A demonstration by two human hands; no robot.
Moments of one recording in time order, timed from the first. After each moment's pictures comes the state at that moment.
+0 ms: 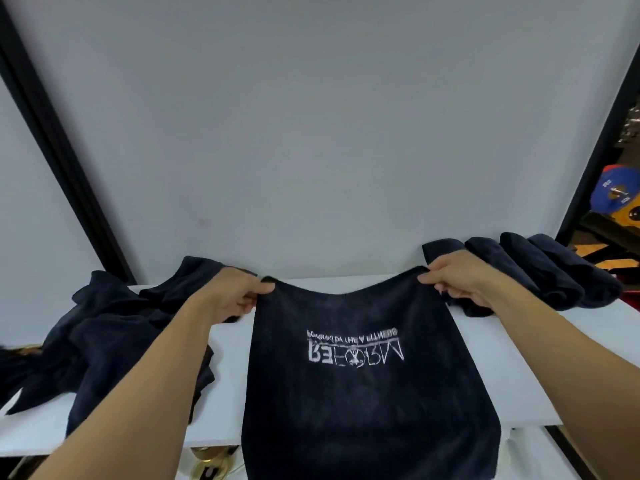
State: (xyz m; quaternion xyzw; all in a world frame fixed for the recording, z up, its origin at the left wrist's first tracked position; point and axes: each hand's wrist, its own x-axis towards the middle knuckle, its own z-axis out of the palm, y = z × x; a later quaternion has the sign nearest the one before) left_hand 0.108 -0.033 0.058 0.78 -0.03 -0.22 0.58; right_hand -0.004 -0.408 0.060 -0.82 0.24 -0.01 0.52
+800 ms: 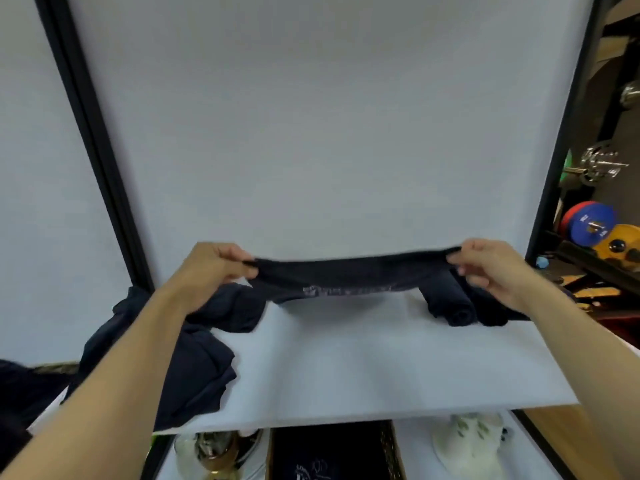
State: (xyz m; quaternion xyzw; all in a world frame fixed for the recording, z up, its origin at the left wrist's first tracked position) left_hand 0.033 0.022 0.145 0.76 -0.19 -0.02 0.62; right_hand -0.113 -0.388 0.136 -0.71 0.13 -0.18 0.66
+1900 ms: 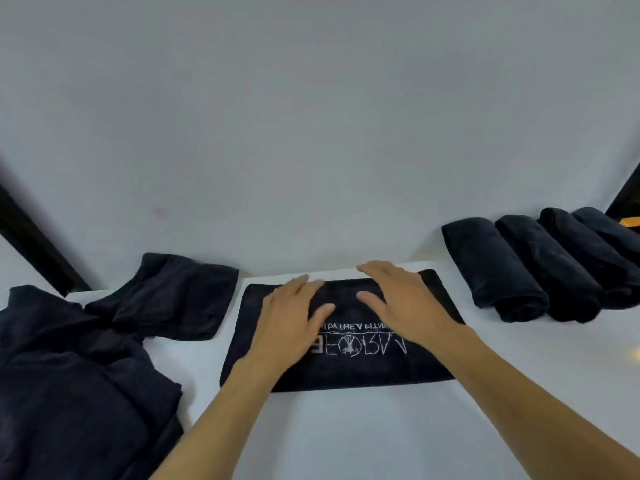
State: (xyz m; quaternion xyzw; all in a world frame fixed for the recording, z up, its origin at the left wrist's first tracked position) left_hand 0.119 -0.121 -0.032 0.93 -0.28 0.05 0.22; right_hand 0.060 -0.335 -0.020 -0.98 0.01 -0.10 0.16
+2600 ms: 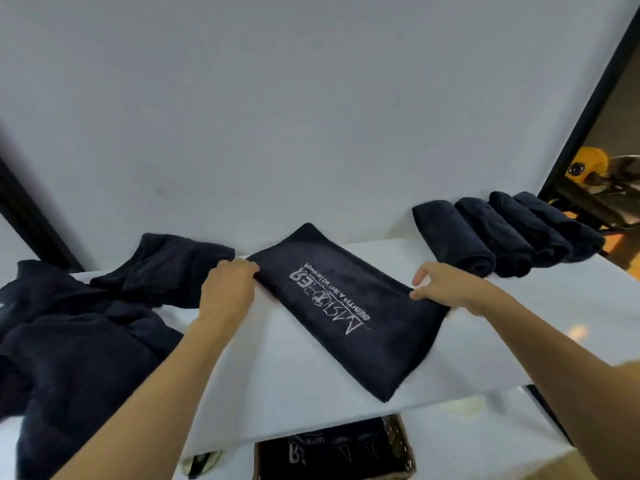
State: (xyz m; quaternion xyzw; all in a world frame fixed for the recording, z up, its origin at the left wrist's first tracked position) left_hand 0.128 -0.049 -0.020 0.96 -0.23 0.14 0.11; right_hand -0.024 -0.361 0.015 -0.90 0.27 0.09 0.34
